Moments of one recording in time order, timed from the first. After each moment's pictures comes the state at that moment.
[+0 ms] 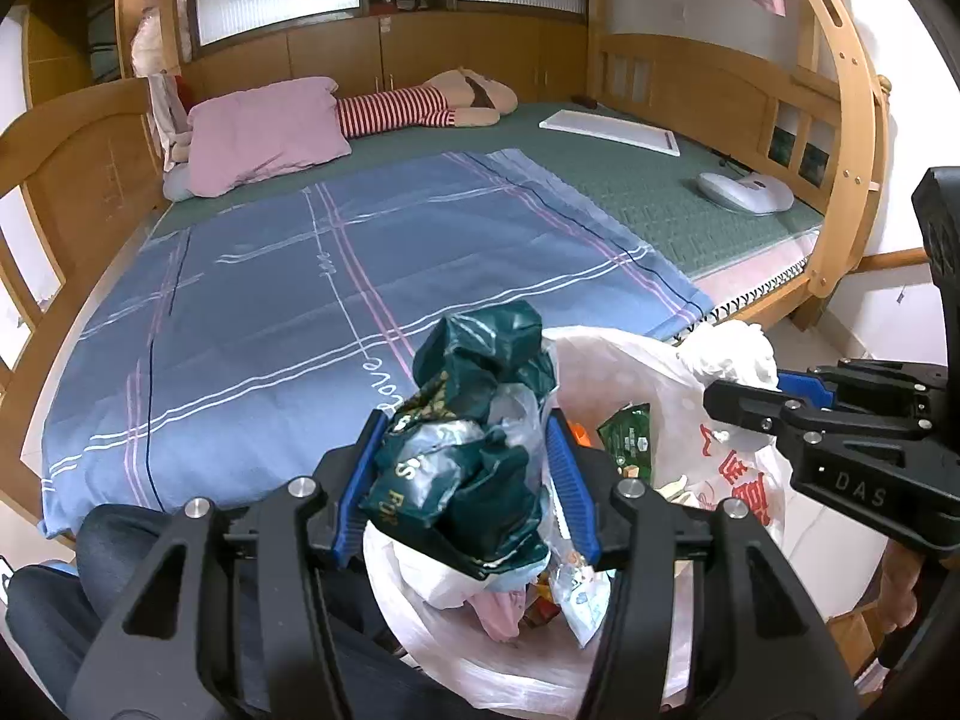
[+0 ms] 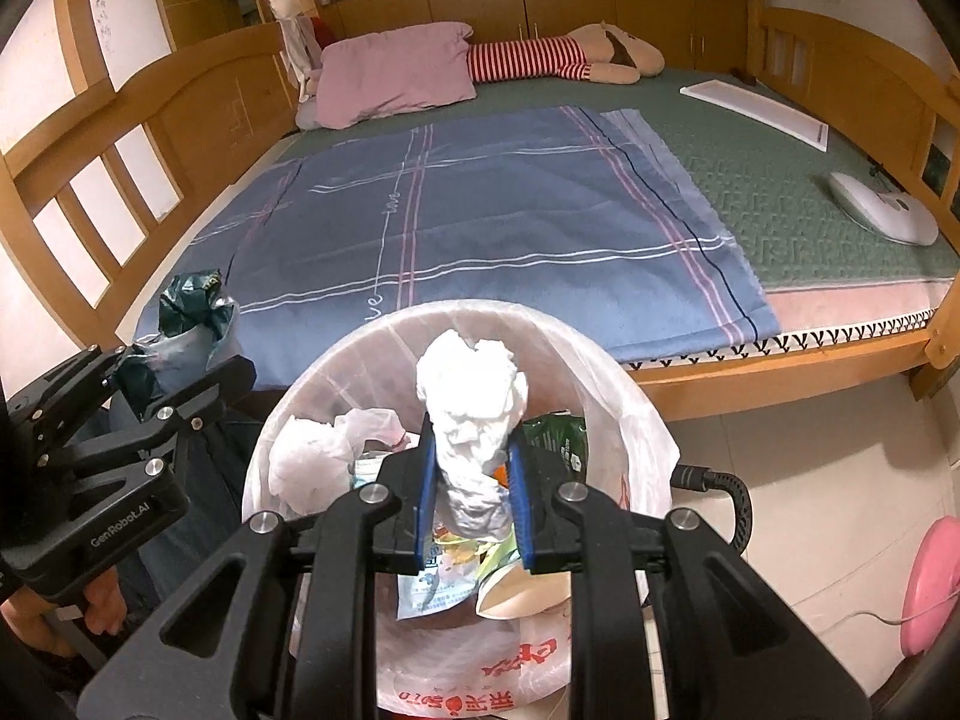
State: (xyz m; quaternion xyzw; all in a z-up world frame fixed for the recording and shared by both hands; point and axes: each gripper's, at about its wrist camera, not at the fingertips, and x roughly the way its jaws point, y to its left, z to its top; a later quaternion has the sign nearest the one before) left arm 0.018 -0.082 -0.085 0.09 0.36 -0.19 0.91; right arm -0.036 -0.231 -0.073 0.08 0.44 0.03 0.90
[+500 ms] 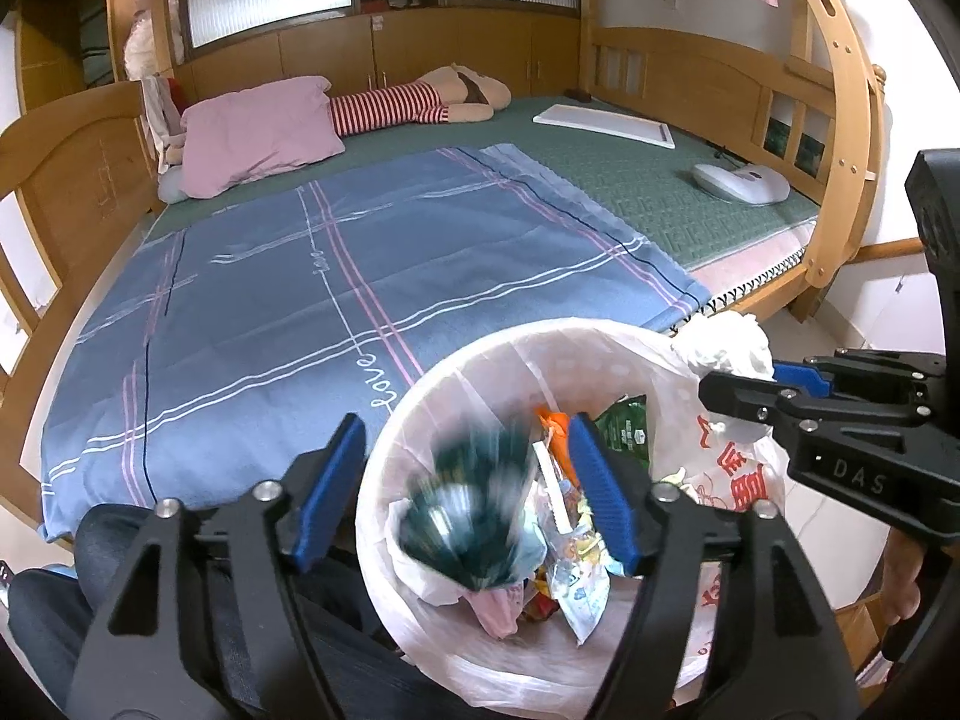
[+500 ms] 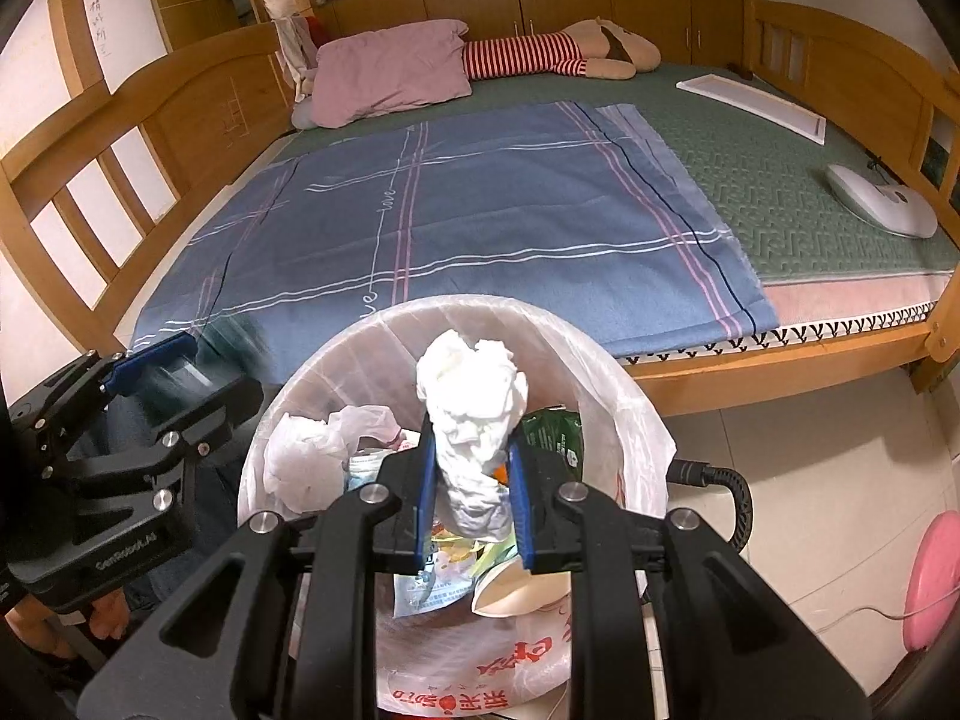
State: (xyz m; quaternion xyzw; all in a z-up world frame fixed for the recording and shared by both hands) left arm 0.013 -0.084 -0.090 0.10 0.36 -0.19 0.91; right arm -0.035 -0.234 -0.078 0.09 0.44 0.03 0.89
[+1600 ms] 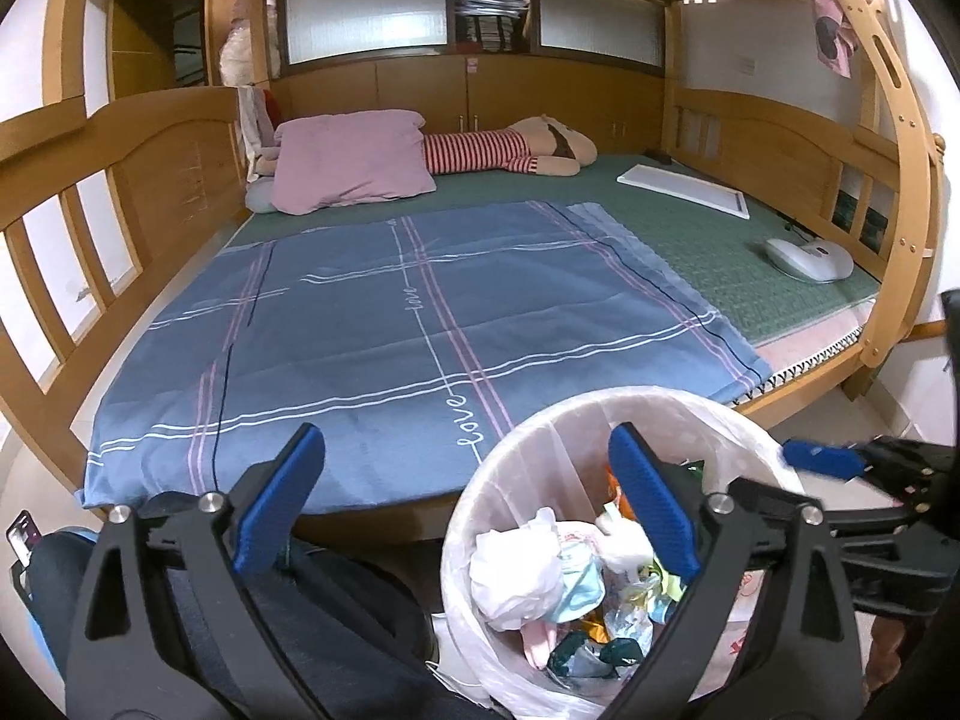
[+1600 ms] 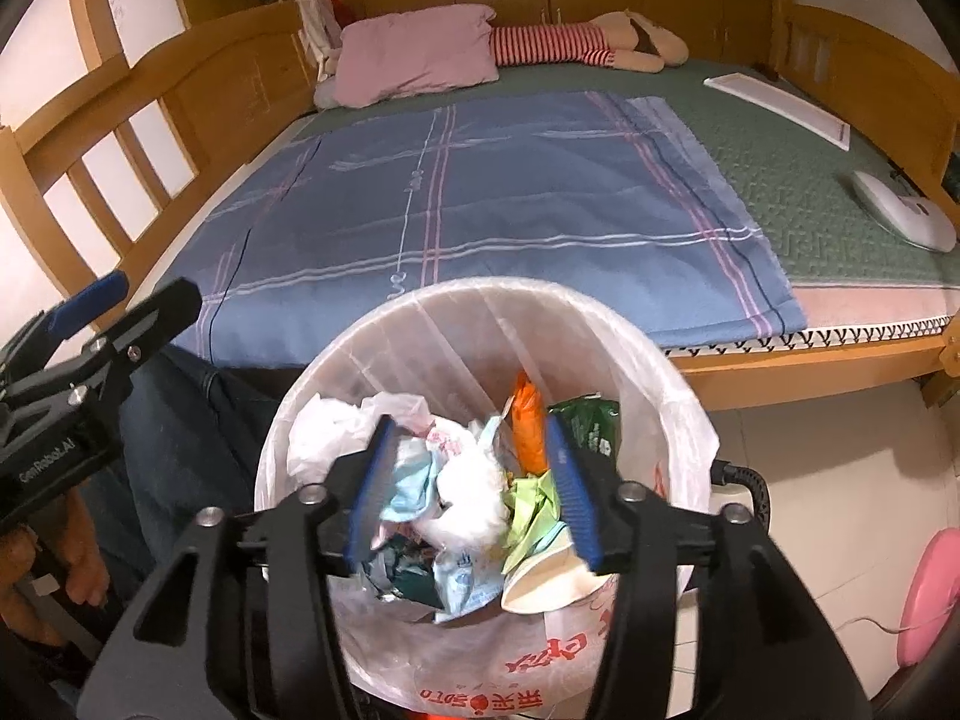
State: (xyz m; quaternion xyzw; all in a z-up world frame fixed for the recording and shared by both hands) left arm 0.007 -0.046 -0.064 0.06 0.31 -0.09 0.94; right arm -0.034 -0.215 -0.079 0.08 0.43 0.04 0.90
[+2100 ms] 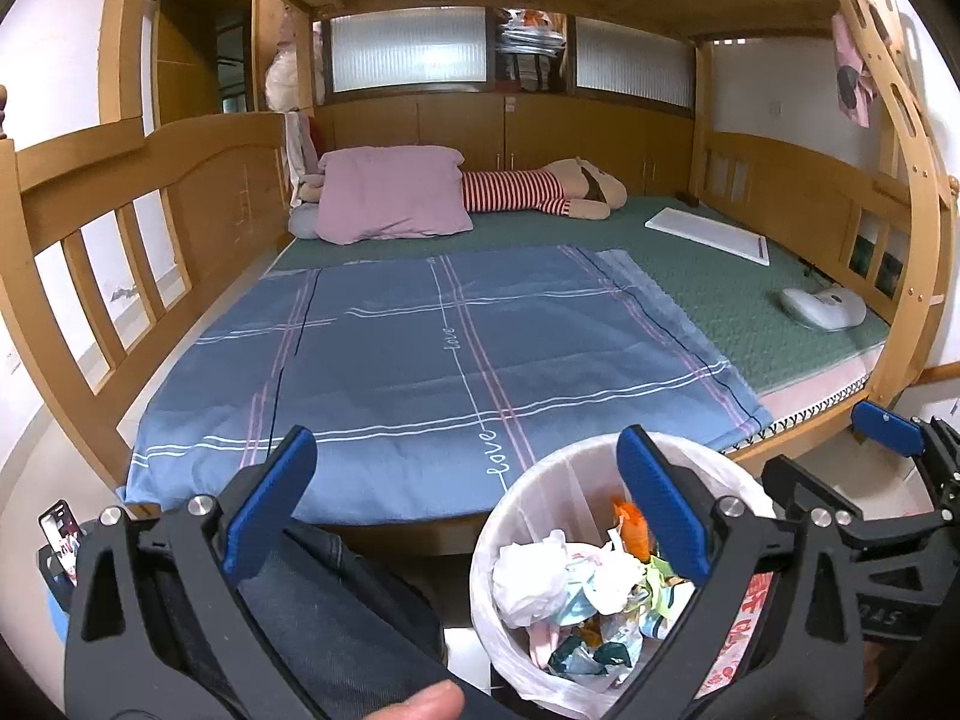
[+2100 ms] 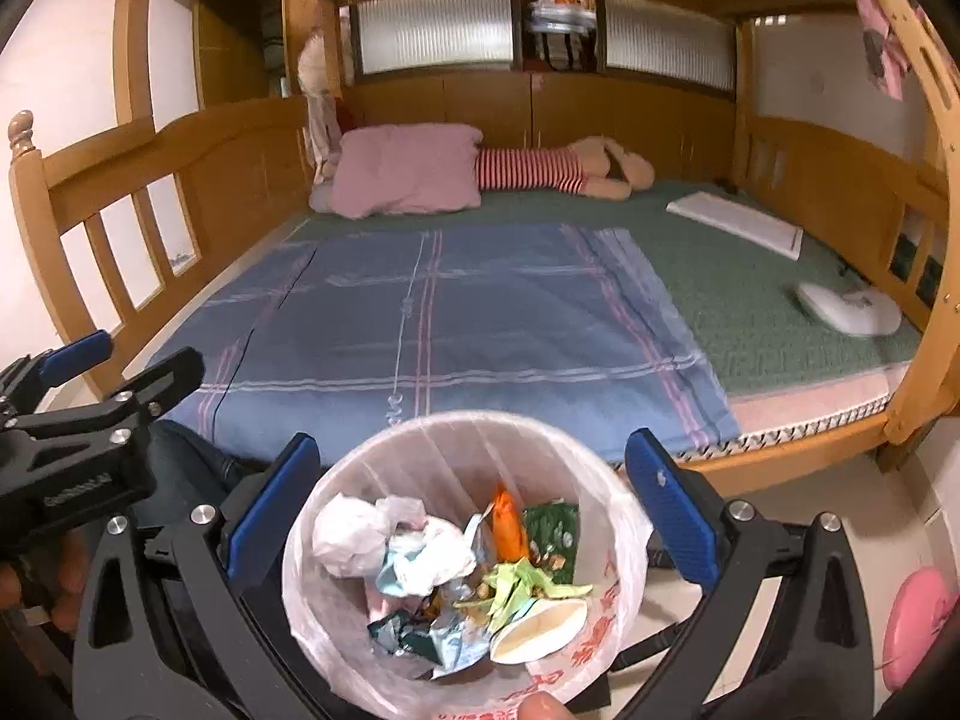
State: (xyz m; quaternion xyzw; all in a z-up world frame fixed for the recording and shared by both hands) left arm -0.025 -0.029 -0.010 0.03 0.28 -0.06 0.96; right arm -0.070 -0.195 -0.017 0.02 0.31 -0.01 0.95
